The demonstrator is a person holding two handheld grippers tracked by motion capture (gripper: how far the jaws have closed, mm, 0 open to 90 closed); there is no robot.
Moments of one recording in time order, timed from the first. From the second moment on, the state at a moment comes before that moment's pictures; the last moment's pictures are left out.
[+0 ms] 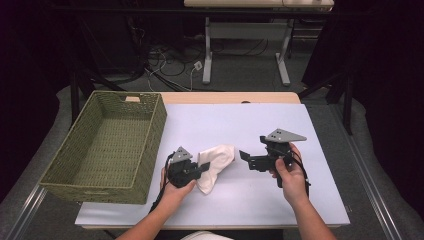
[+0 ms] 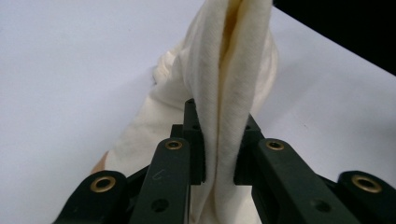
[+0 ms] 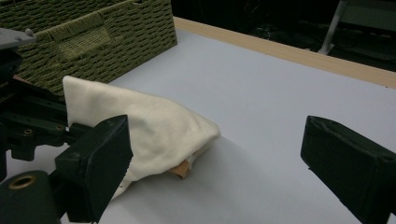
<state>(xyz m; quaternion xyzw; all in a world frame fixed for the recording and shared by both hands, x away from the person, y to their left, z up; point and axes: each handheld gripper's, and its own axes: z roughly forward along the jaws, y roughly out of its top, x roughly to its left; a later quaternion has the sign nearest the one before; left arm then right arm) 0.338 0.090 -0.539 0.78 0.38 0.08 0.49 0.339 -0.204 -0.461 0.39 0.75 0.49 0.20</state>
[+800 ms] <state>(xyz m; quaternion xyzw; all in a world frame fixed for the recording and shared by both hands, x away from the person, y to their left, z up) 0.335 0.089 -0.537 0.77 0.38 0.07 0.50 0.339 -0.204 -0.460 0.39 0.75 0.49 0.20</state>
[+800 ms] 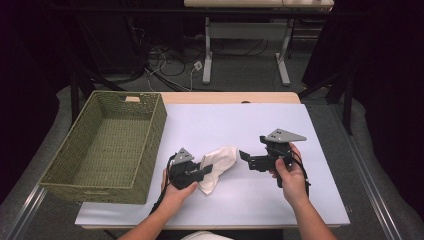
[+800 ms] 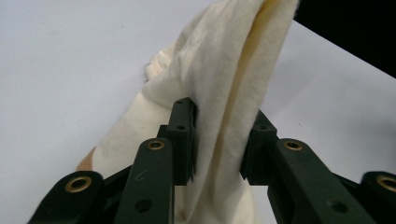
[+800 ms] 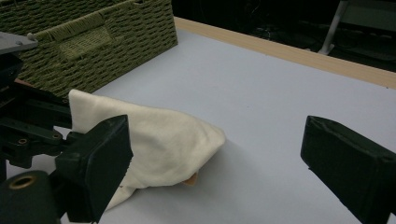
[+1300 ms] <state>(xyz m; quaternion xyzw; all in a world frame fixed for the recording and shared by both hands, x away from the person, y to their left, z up) 0.340 0.090 -0.539 0.77 0.38 0.08 0.51 0.338 -0.203 -0.461 0.39 0.75 0.49 0.20</state>
